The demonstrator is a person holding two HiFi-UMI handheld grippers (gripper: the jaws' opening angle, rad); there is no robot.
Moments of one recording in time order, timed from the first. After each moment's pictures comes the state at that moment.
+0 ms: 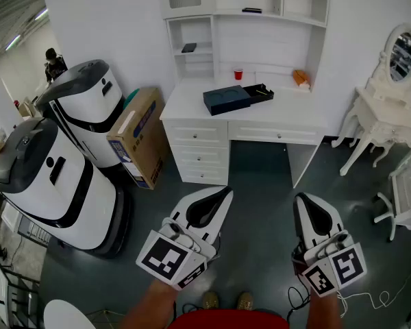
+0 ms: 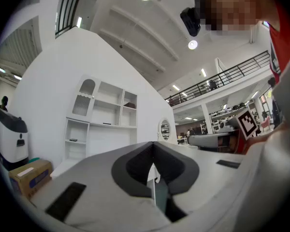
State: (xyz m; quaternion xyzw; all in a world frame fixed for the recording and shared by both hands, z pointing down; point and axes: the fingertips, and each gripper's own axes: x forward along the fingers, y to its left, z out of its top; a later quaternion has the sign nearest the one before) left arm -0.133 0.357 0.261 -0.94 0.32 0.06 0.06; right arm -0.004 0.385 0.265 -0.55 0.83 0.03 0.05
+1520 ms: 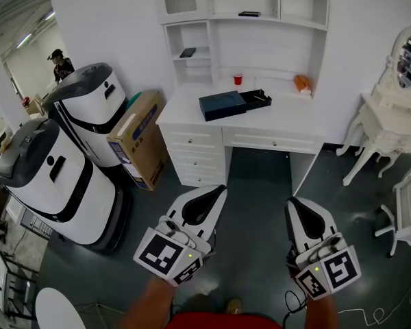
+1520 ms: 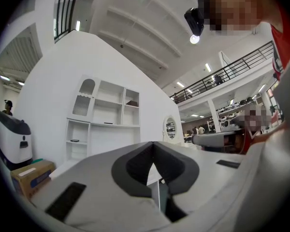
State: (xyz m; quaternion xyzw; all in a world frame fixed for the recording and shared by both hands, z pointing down) left arm -0.061 0.331 0.260 -0.93 0.36 0.04 0.06; right arm 0.062 0.361 0.265 -0.51 0.86 0.03 0.06
